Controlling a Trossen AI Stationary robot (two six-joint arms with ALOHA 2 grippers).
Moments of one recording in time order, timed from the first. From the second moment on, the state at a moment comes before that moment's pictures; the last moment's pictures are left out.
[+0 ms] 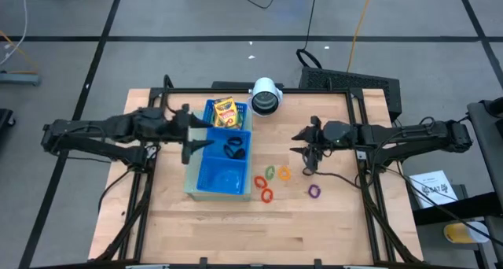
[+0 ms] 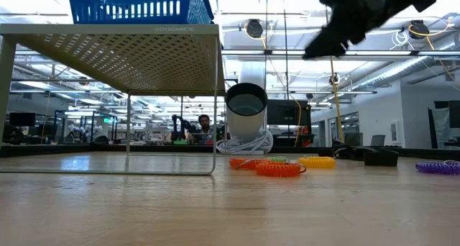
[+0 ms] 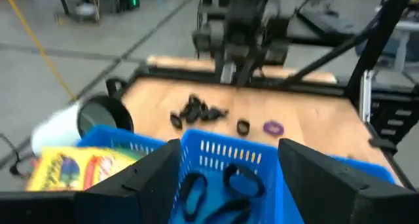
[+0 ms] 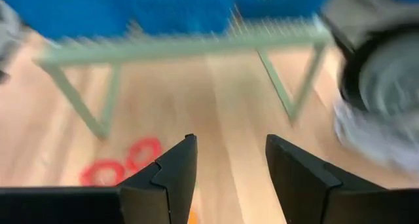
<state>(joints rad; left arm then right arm) 0.01 0.84 0.87 -0.29 -0.08 -0.06 -0.03 0.97 0.67 -0.20 0.10 0.09</state>
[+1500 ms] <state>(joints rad) 0.01 0.92 0.85 -0.26 -0.19 -0.06 0.11 0.97 0.15 0.10 0.10 0.23</state>
